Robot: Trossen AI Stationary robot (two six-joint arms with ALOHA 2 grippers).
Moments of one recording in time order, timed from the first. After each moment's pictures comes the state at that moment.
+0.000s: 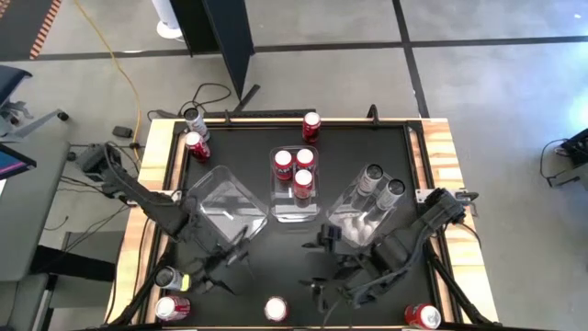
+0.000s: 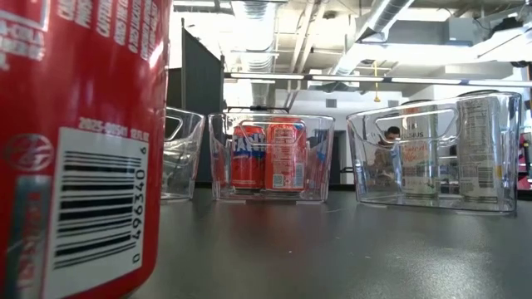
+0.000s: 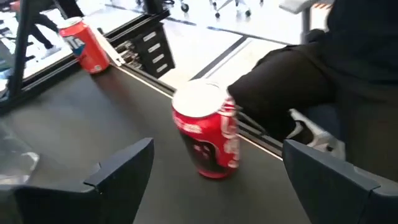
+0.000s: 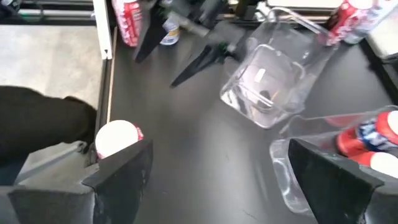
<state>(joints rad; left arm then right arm) -0.60 1.27 0.70 0.20 0.10 0.29 0.63 2.03 2.33 -1.22 0.59 0.52</state>
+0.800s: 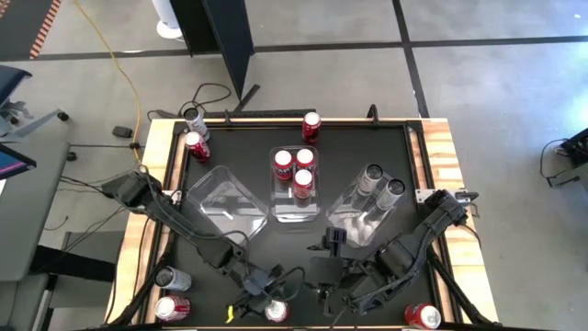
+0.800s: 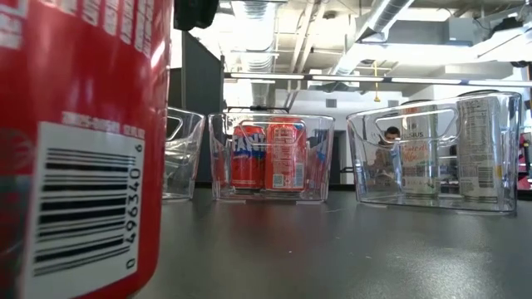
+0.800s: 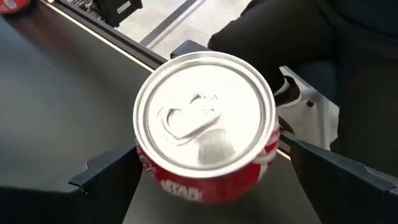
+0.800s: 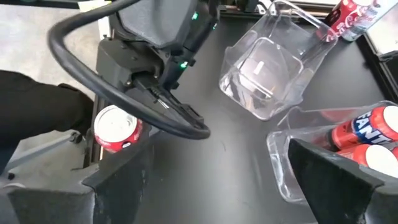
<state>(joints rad) -0.60 1.80 1.13 0.00 0.15 0.30 0.66 2.03 2.33 -1.27 0.61 0.53</state>
